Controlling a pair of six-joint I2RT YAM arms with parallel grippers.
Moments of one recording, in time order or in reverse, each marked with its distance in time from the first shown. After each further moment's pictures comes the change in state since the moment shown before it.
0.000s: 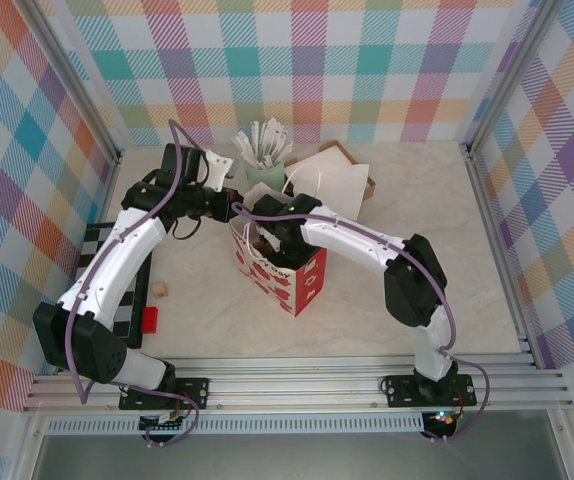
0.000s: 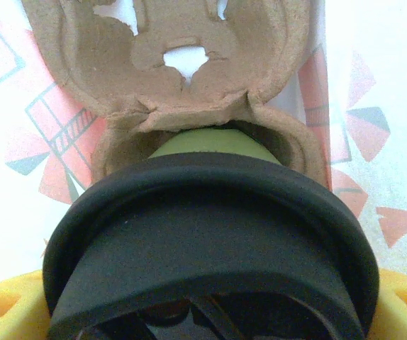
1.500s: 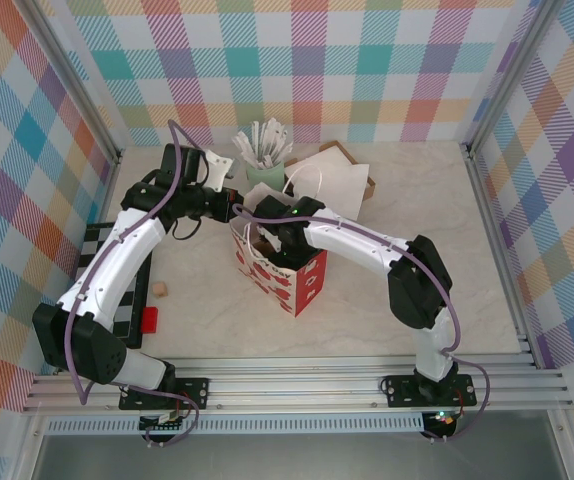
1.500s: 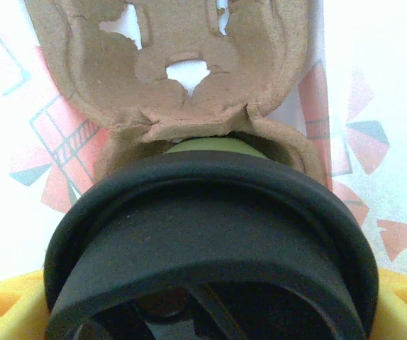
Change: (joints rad) left arm 0.000 -0.005 -0.004 0.002 0.008 -0.007; right arm 0.000 -0.031 -0.056 0.068 0.000 -0.002
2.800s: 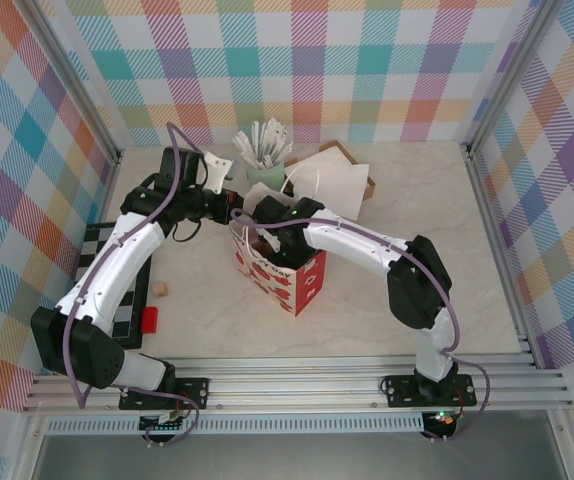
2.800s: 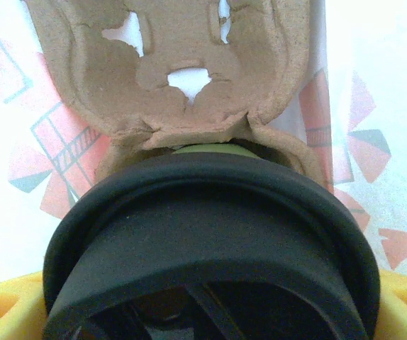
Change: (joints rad) left arm 0.000 -0.023 -0.041 0.048 0.005 -0.001; right arm 0.000 0.026 -0.009 0.014 0.006 -0.021
